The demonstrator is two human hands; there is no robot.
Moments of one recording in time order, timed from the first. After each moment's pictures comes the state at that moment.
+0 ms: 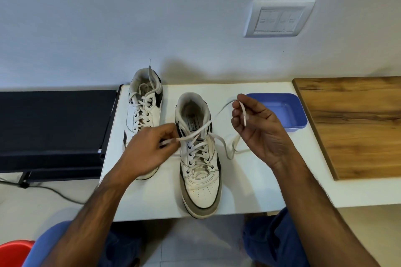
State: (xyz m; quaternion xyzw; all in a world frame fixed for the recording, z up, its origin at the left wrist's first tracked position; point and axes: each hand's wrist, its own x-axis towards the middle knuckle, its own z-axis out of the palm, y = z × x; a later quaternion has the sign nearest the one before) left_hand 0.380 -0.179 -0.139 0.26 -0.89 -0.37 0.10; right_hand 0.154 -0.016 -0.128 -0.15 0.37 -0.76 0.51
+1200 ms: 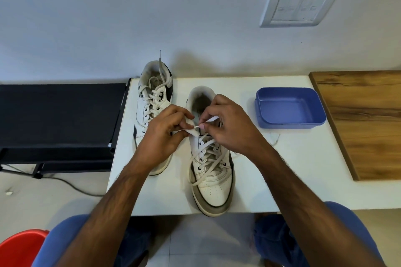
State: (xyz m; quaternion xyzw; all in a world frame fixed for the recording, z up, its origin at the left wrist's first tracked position) left_hand 0.368 -0.192 -0.172 0.19 -0.88 -0.35 0.27; right_hand 0.198 -0.076 -0.141 -0.56 0.74 -0.32 0.18
